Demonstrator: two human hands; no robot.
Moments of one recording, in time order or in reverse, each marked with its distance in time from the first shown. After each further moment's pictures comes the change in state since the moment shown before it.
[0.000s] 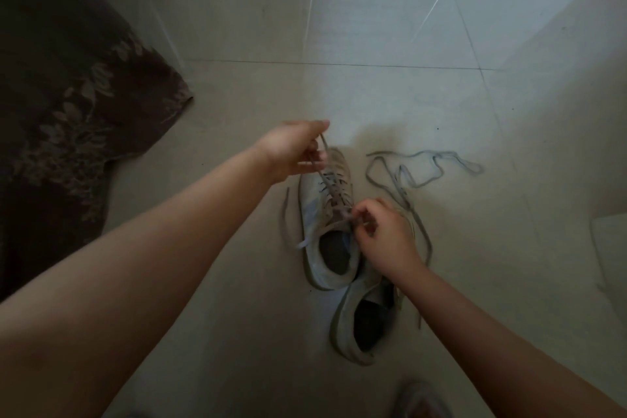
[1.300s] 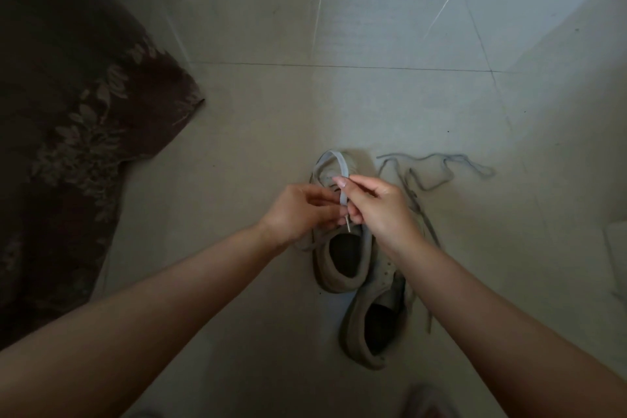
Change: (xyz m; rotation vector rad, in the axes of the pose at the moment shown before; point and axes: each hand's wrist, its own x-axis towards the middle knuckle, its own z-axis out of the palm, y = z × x) left_hand -0.043 -0.070 -0.004 0.024 -0.178 0.123; right_hand 0.034 -0.053 0.003 0.741 0.003 0.321
